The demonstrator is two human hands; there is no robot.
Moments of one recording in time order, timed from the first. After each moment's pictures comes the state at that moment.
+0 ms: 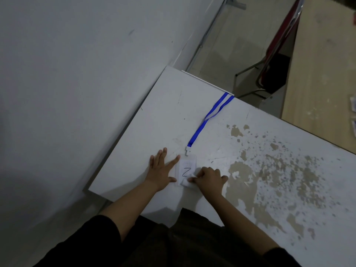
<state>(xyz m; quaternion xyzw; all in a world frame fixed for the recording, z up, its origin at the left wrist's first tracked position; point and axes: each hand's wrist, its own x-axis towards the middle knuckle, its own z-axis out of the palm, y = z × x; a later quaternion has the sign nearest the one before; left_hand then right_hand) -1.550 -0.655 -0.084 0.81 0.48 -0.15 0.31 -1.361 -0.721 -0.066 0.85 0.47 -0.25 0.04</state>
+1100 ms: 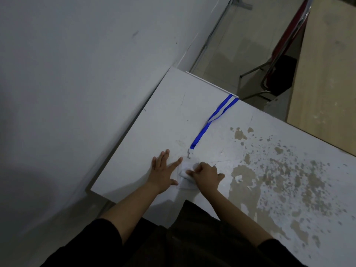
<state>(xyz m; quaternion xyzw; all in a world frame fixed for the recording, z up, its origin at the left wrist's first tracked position) -1.549 -0.655 -0.083 0.80 0.48 -0.15 0.32 -1.374 -0.693 -0.070 0.87 0.43 -0.24 0.01</state>
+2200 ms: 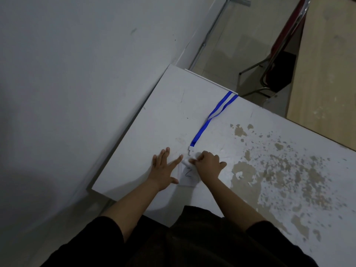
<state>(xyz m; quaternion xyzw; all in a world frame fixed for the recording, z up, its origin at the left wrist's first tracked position) -1.551 -0.653 -0.087 0.80 0.48 -0.15 0.33 -1.371 -0.666 -0.064 0.87 0.43 -0.22 -0.01</state>
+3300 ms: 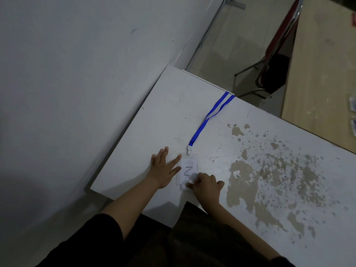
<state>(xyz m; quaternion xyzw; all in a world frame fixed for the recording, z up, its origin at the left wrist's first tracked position) -1.550 -0.650 -0.087 0.79 0.49 -0.15 0.33 -1.380 -0.745 -0.068 0.84 0.50 -0.23 0.03</state>
